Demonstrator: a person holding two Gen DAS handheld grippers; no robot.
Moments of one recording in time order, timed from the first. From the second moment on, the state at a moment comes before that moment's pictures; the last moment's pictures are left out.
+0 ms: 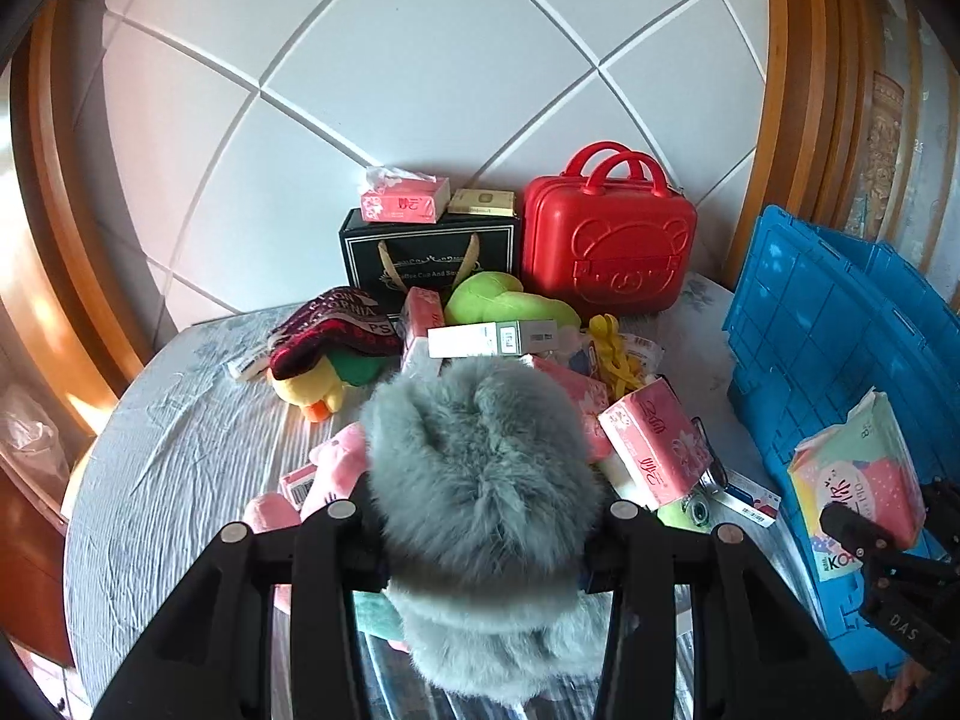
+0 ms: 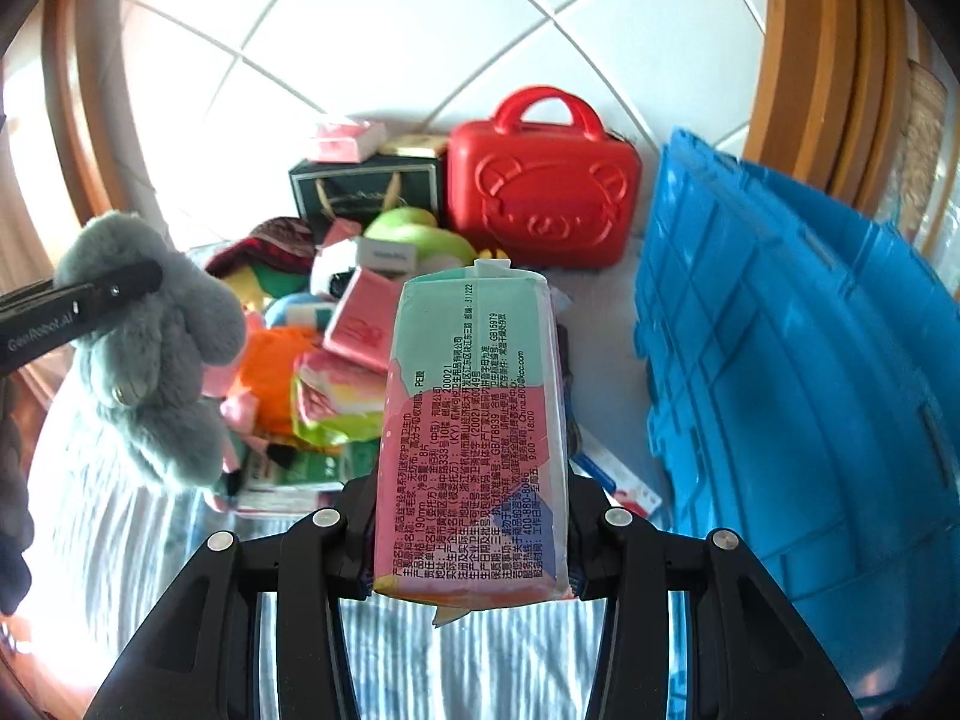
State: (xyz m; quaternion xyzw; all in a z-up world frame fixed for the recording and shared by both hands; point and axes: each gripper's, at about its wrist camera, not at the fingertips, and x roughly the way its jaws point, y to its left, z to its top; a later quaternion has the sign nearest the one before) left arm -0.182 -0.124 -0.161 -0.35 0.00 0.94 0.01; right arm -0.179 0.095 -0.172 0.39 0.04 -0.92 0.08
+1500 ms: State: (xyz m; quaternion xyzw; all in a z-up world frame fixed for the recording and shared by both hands) left arm -0.090 -0.044 -0.007 -0.25 0.02 0.97 -0.05; right arm -0.113 0.188 -0.002 0.25 -0.01 -0.95 0.19
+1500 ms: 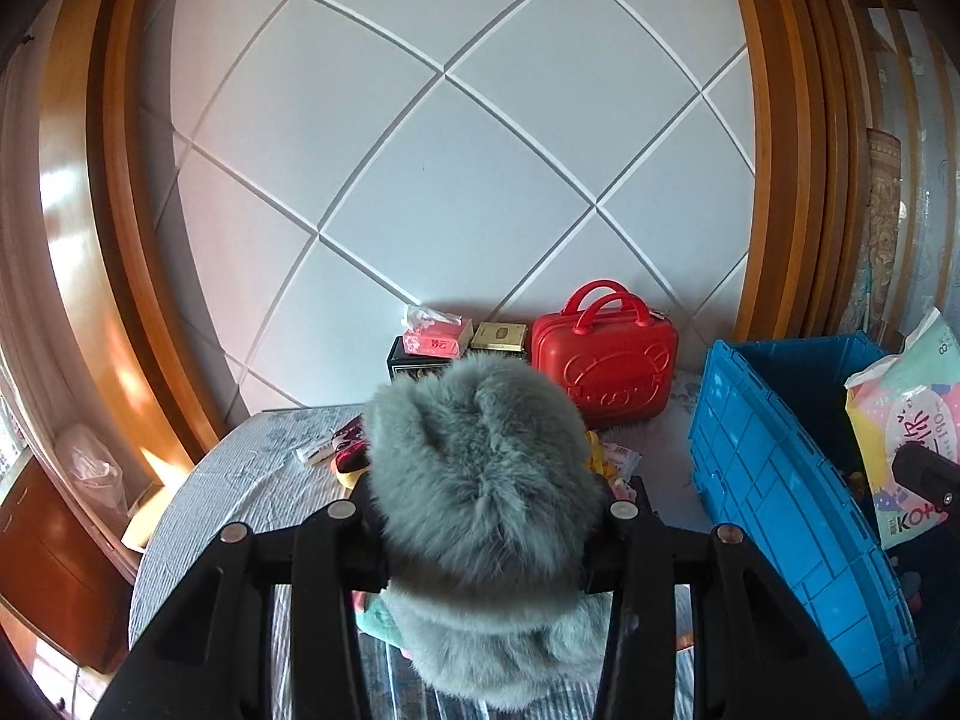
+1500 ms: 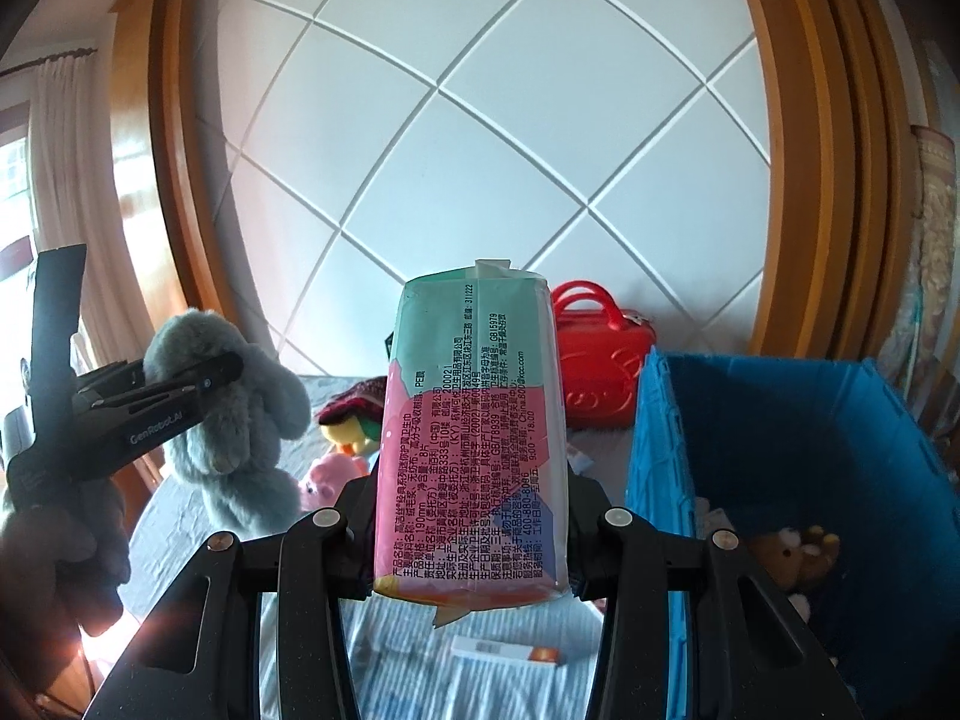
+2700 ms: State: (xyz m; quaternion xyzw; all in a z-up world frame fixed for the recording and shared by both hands) left arm -0.128 0.231 0.027 -0.25 0.08 0.95 0.18; right arm -0.074 0.407 -0.012 0.26 -0.07 -0.96 0.04
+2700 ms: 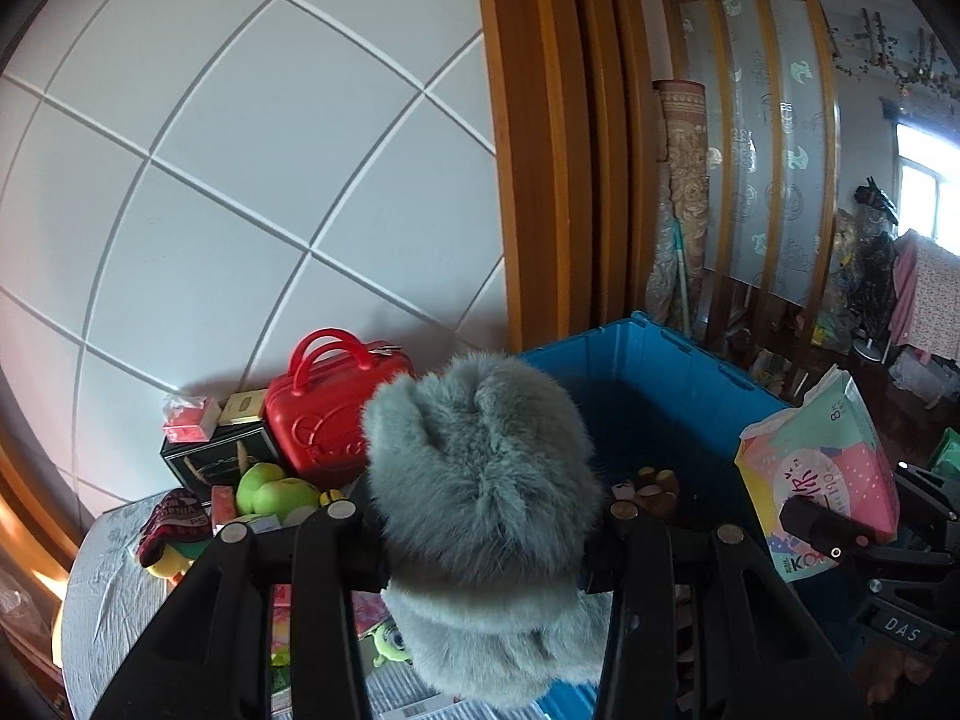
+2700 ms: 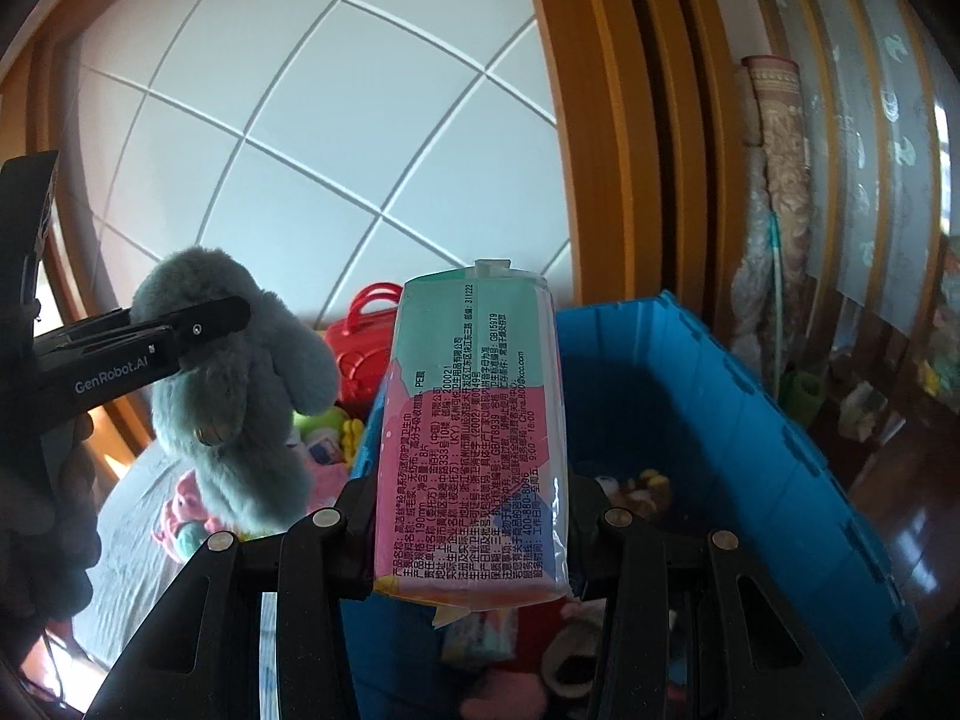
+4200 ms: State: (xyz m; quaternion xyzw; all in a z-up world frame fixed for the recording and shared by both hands) left arm -0.164 0.330 -0.002 -0.30 0.11 0.90 0.31; right arm -0.058 0.477 -0.018 0.29 -0.08 -0.94 -0.12
